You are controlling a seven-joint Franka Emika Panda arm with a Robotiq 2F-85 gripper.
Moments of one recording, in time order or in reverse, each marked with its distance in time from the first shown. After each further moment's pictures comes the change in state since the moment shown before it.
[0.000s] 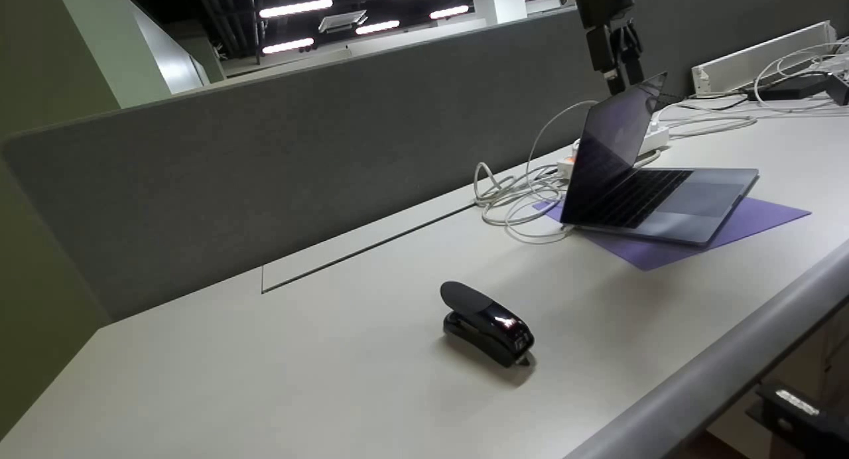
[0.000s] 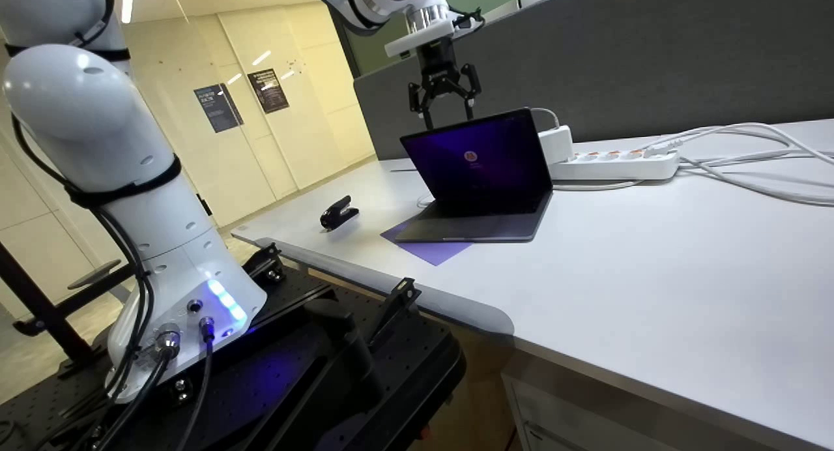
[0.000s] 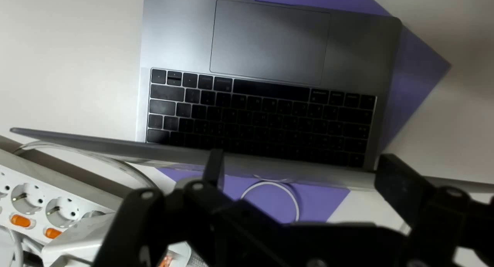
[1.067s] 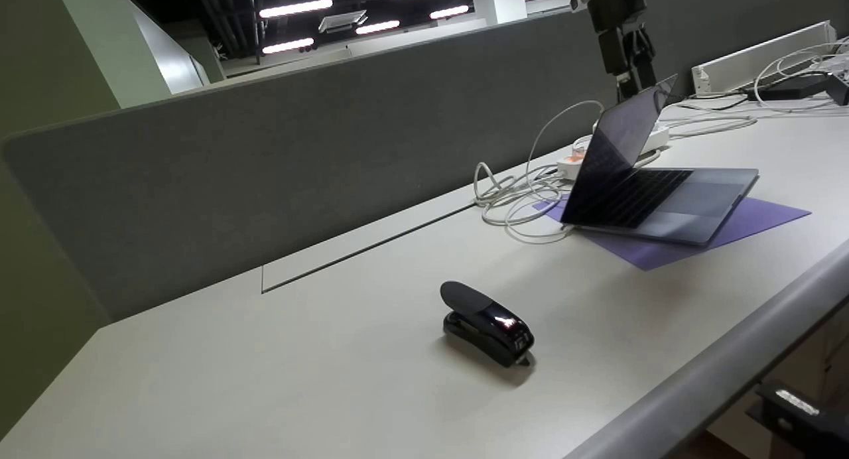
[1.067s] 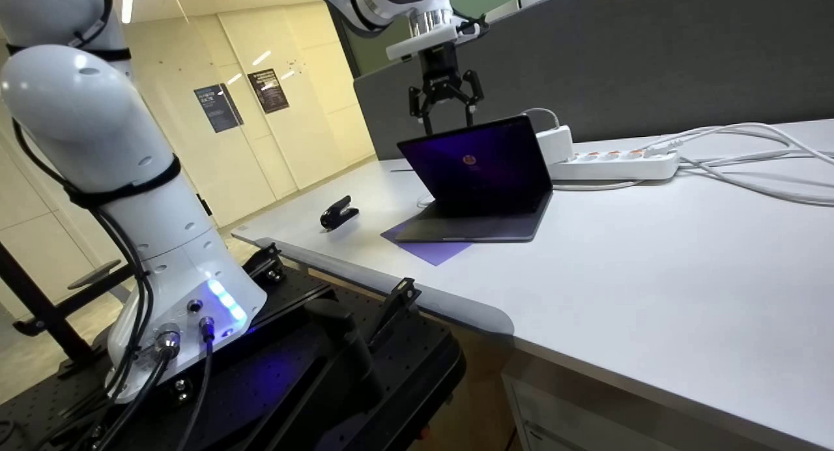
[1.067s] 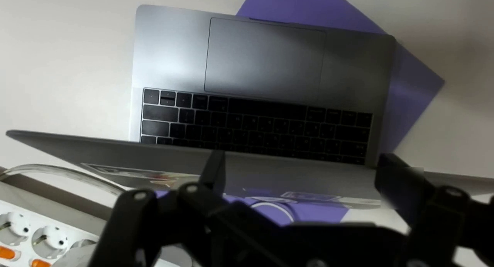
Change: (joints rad) arm -0.028 0.004 0.001 -0.021 0.019 -0.011 -0.029
